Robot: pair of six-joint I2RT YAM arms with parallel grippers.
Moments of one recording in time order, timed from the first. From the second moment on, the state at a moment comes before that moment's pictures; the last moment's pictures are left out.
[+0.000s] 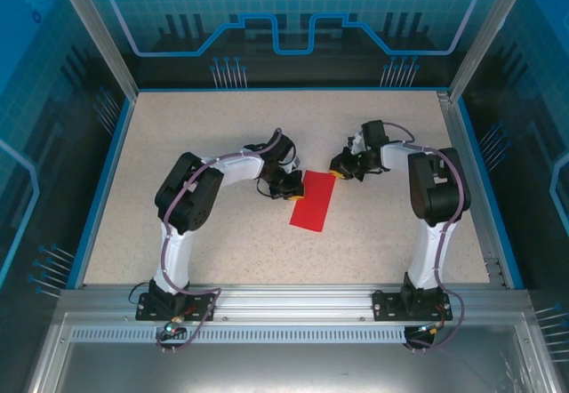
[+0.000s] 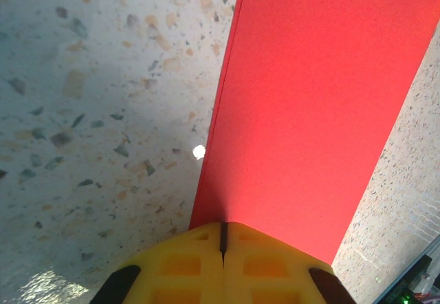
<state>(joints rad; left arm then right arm) -0.54 2.11 1.39 -0.50 0.51 -0.66 0.16 2.02 1.21 -0.31 -0.66 0.61</state>
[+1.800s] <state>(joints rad) -0.54 2.11 1.39 -0.50 0.52 -0.66 0.28 1.71 0.86 -0.13 -0.61 0.71</state>
